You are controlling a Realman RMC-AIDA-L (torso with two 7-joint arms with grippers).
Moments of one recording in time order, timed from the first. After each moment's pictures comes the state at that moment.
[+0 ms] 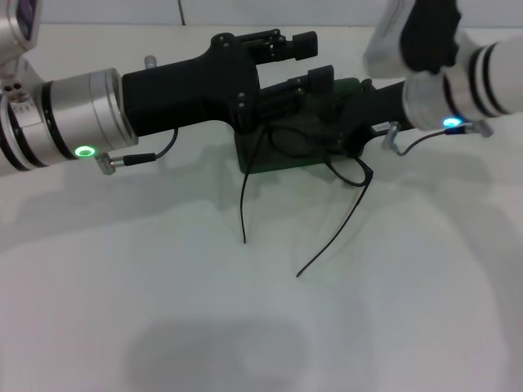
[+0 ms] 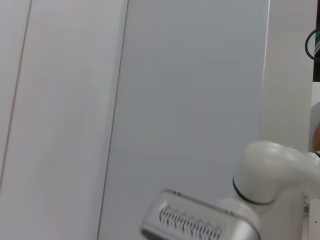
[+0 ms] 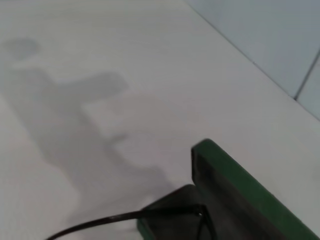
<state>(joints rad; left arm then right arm) -0.55 -2.08 1.00 0.64 1.41 1.63 -1.26 0.85 2.03 -1.65 -0.80 -2.01 -0.82 1.95</state>
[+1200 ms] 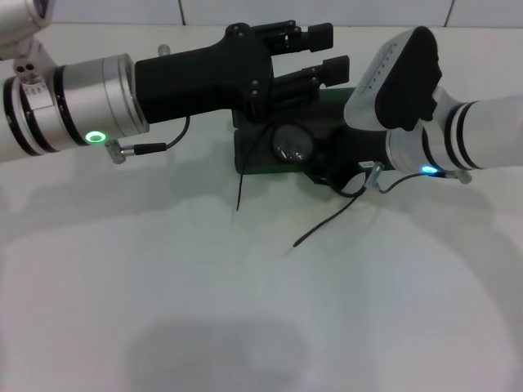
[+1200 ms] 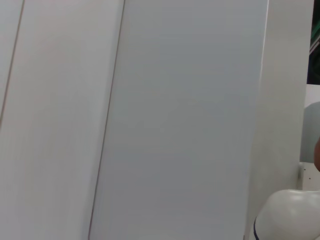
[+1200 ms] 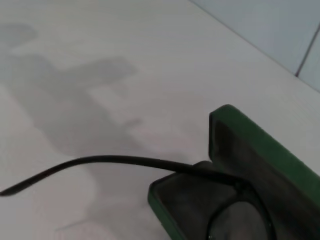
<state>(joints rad) -0.59 -2.08 1.00 0.64 1.42 1.62 -1.31 0.78 2.03 -1.91 -0.77 -1.85 -0.58 1.99</state>
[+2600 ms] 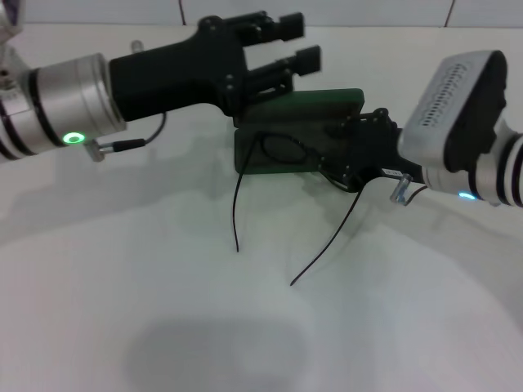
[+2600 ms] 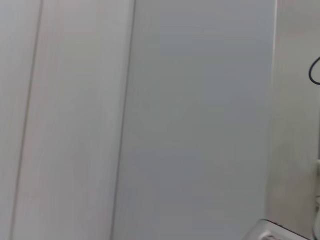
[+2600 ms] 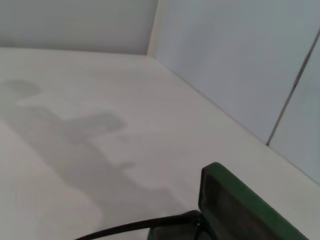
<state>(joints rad) -0.55 -2.07 0.98 0.65 1.41 1.62 -1.27 0.44 2.03 -1.87 -1.12 -1.74 -0.55 1.70</state>
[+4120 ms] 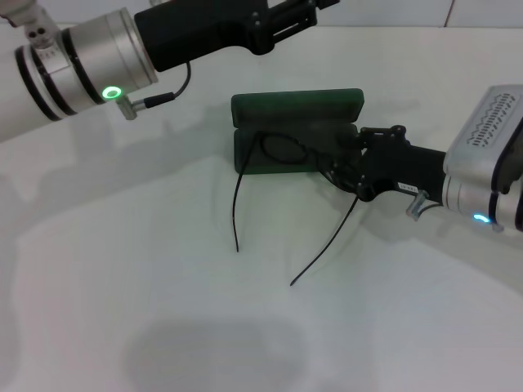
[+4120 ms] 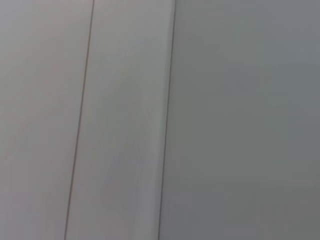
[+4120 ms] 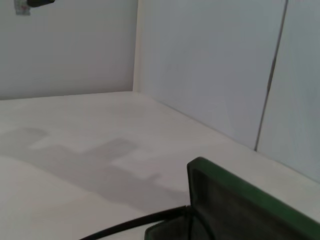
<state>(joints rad) -0.67 -2.09 0.89 0.54 1.38 1.50 -1.19 0.47 2.03 -1.84 -0.78 -1.04 -0.64 1.09</state>
